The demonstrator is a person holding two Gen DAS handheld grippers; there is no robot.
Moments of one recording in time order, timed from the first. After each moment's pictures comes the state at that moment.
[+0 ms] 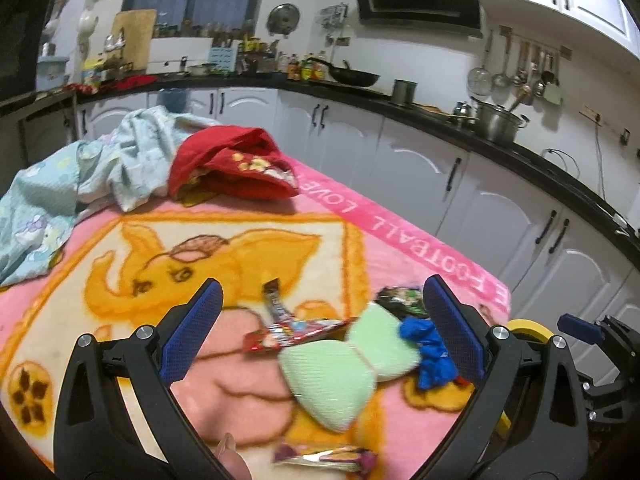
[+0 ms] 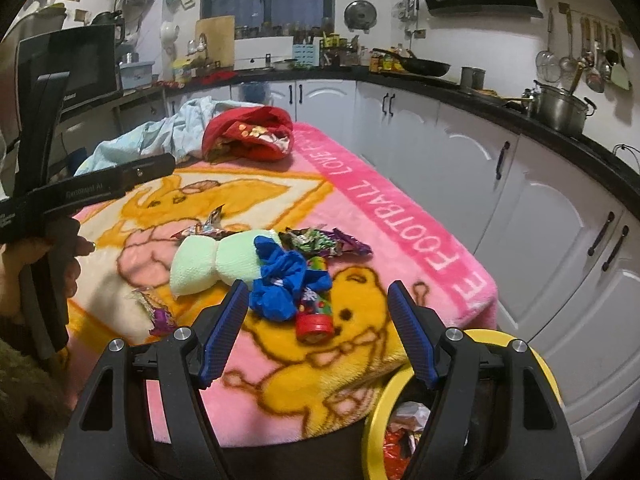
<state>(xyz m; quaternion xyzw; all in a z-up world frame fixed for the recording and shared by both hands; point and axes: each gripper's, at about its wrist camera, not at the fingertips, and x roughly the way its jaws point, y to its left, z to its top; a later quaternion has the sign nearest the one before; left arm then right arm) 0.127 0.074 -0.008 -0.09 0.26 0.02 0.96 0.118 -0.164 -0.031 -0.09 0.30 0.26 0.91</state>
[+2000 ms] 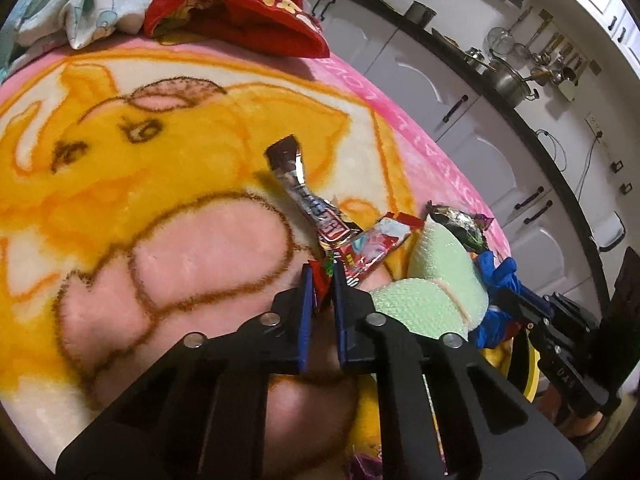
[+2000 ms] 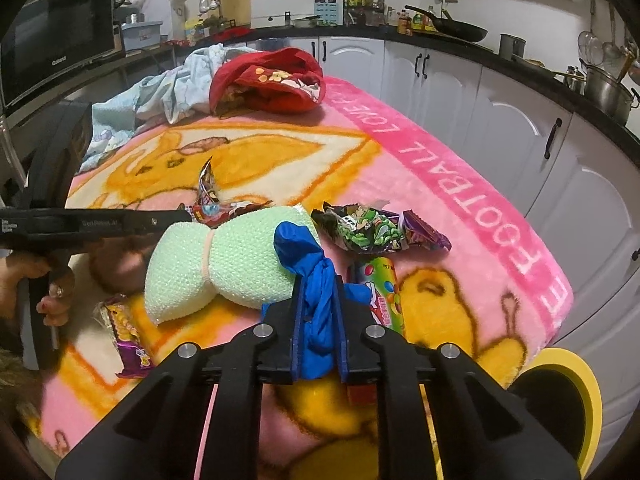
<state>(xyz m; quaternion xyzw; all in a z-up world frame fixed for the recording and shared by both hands) 0.180 0.134 -0.109 -0.22 0.42 -0.08 0.88 0.178 -0.093 -0.084 -0.11 0.36 0.29 0.88</state>
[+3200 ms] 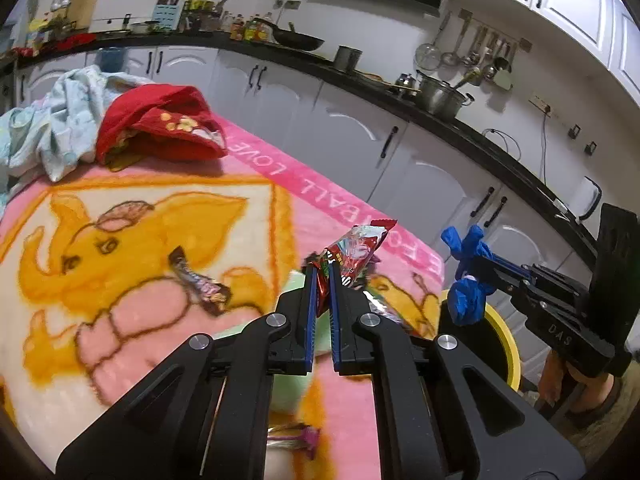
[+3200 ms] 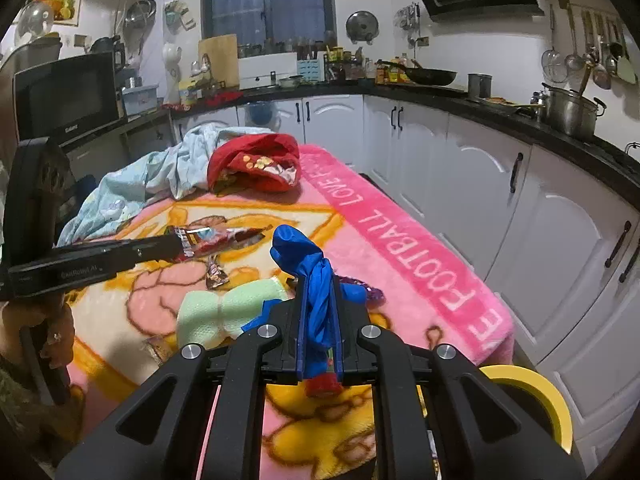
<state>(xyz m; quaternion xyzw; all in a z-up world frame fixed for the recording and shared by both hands) 0.134 0.055 -0.008 -0.13 0.31 -0.12 0.93 0.149 -0.159 -0.001 -0.06 0.28 0.28 0.92</state>
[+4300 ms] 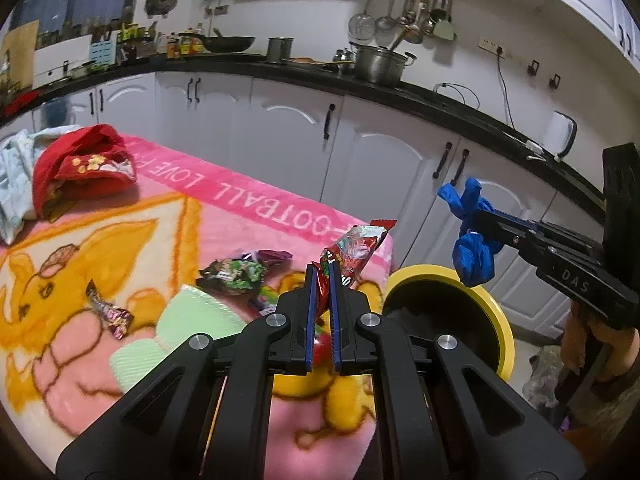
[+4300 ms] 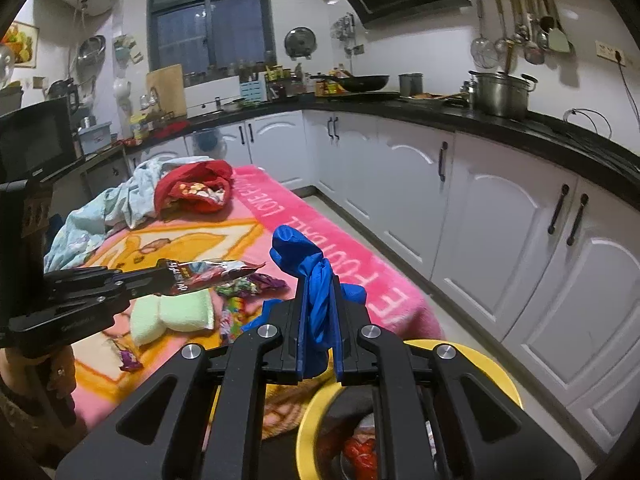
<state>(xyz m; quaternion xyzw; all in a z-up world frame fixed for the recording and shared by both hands) 0.141 -0.059 -0.006 -0.03 0.31 -0.18 0.93 0.136 -0.268 0.004 -0.01 0.26 0.20 0.94</state>
